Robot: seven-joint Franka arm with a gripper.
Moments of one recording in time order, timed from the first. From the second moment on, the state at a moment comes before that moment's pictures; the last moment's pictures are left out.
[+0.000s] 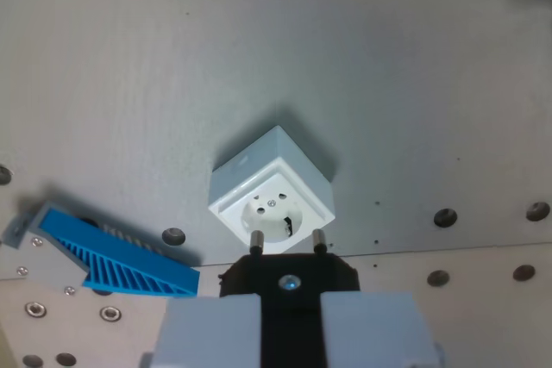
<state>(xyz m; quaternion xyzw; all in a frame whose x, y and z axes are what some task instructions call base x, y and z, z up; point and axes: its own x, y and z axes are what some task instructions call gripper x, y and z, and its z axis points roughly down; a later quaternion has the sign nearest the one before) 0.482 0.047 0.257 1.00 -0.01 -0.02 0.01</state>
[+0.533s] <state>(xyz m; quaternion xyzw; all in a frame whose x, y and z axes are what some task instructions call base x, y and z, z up) 0.464 0.048 0.227 1.00 0.05 -0.02 0.00</state>
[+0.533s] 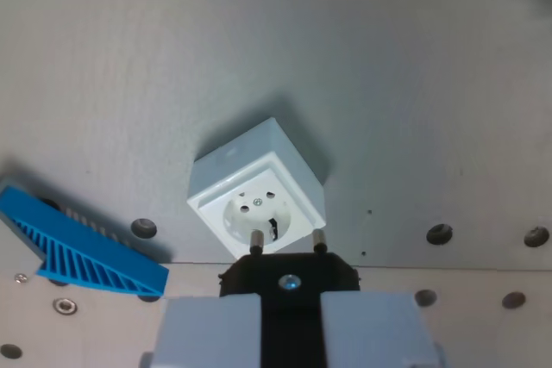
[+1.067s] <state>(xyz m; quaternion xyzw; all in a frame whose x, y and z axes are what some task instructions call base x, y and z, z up) 0.442 0.050 0.198 0.99 0.11 -0.02 0.00</state>
